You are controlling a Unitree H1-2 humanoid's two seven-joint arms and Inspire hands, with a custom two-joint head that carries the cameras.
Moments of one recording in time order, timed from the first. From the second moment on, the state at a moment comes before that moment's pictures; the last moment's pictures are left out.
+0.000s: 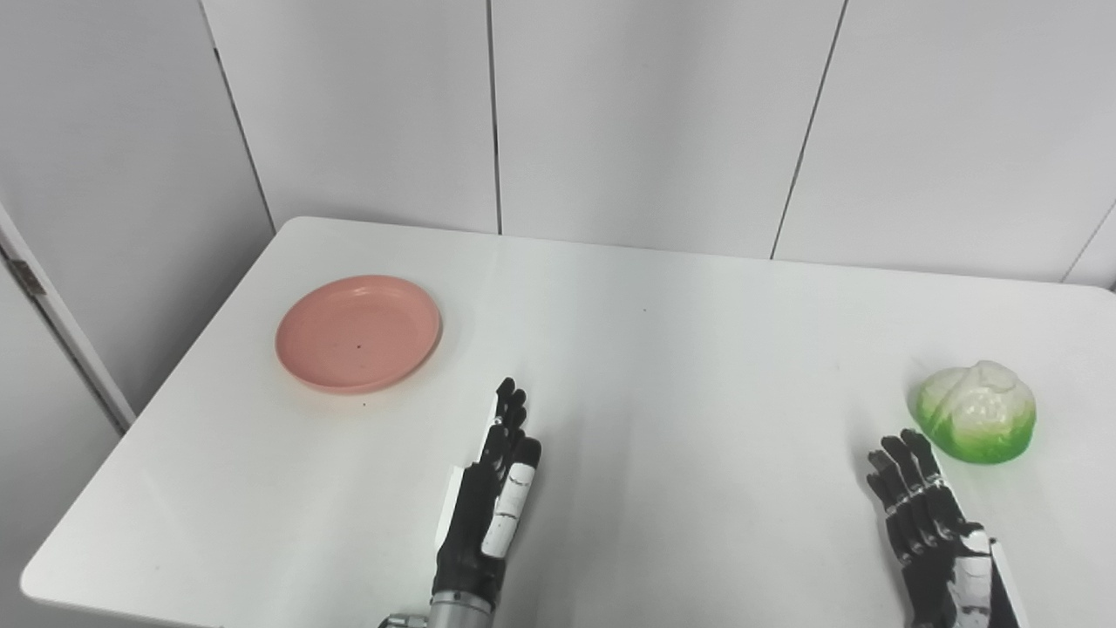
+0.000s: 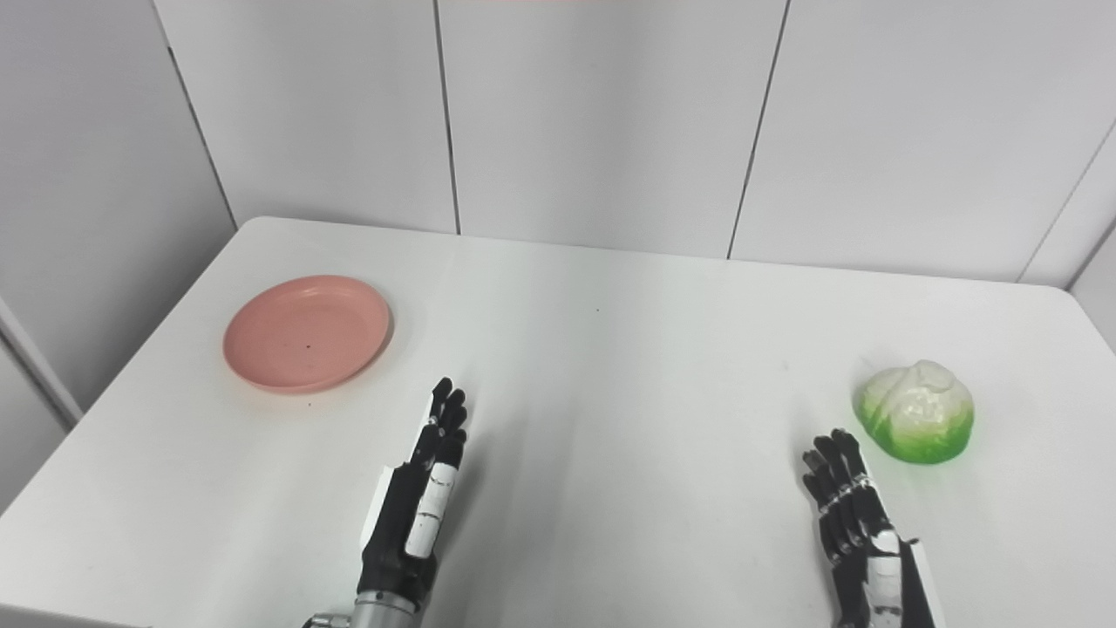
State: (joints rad) left arm 0.14 -0.14 -0.11 -0.06 0.11 -0.21 0.07; right arm 0.07 -0.13 -0.07 0.01 0.32 -0.25 0.27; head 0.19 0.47
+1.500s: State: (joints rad) left arm -0.36 0.18 0.19 -0.07 -0.11 -0.03 0.02; right arm 0.06 -0.13 -0.07 0.07 0.31 -0.33 0.30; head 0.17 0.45
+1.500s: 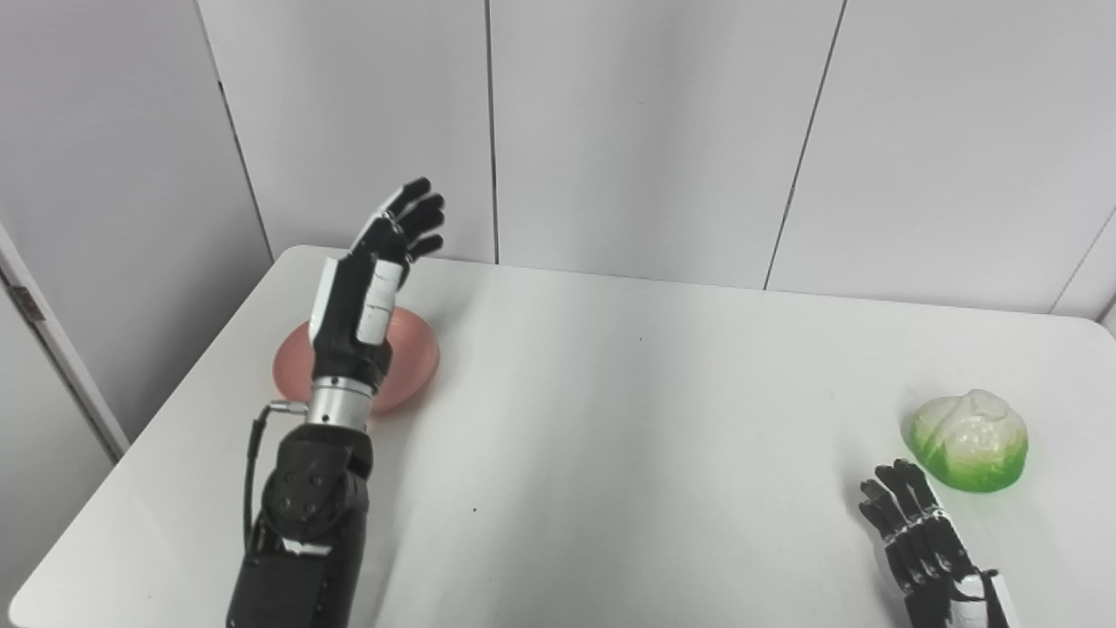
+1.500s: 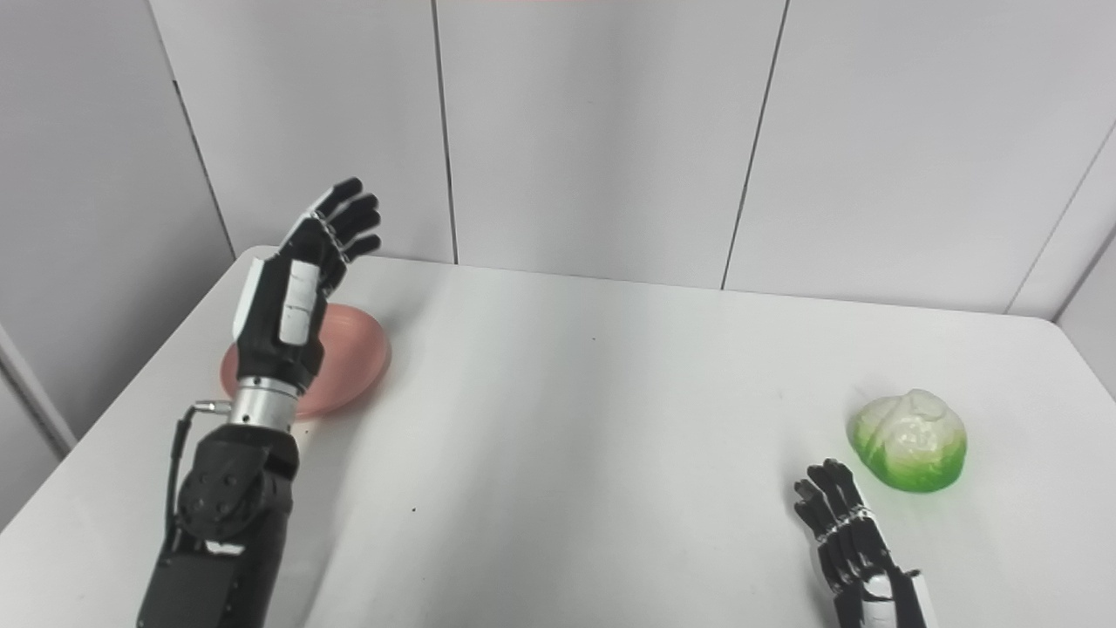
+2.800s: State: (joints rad) left arm -0.66 0.46 0.34 1.00 -0.17 -0.30 0.01; right arm 0.09 -0.15 -0.06 0.03 0.31 -0.32 0.29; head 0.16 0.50
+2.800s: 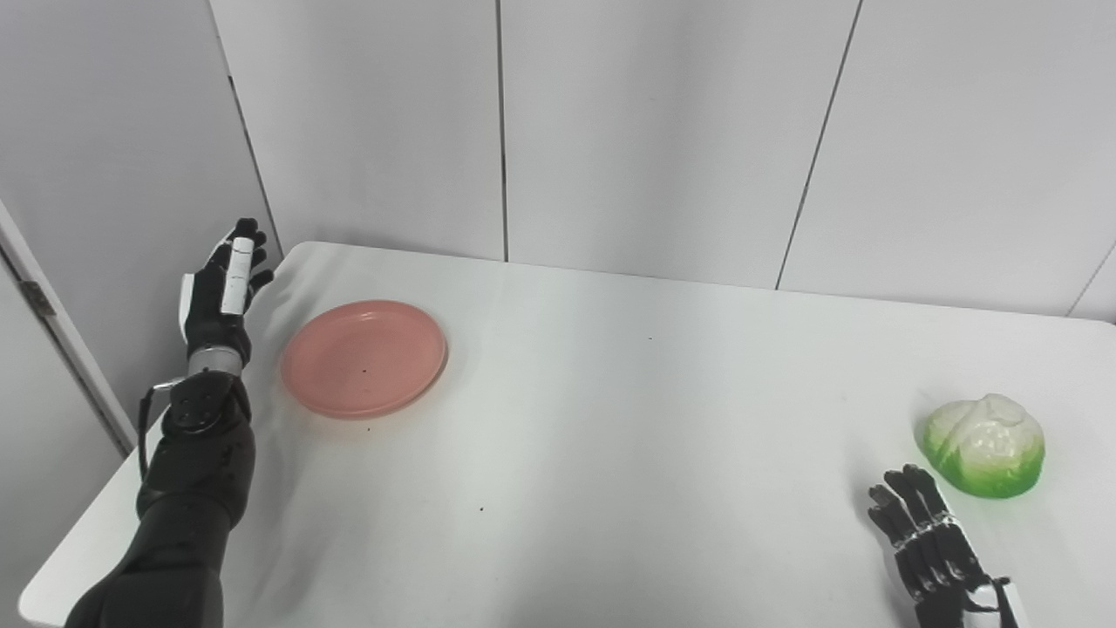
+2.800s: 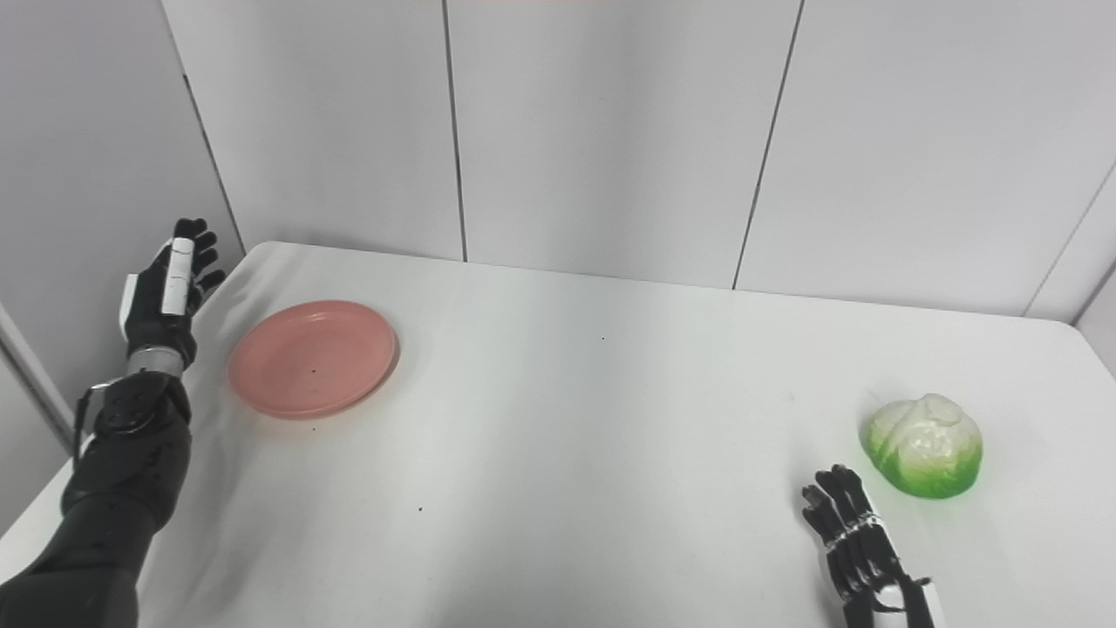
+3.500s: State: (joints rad) left arm -0.67 0.41 0.30 1.12 -0.22 -0.34 -0.07; right arm 0.10 -0.16 -0.06 -0.01 0.29 -0.25 0.25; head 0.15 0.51
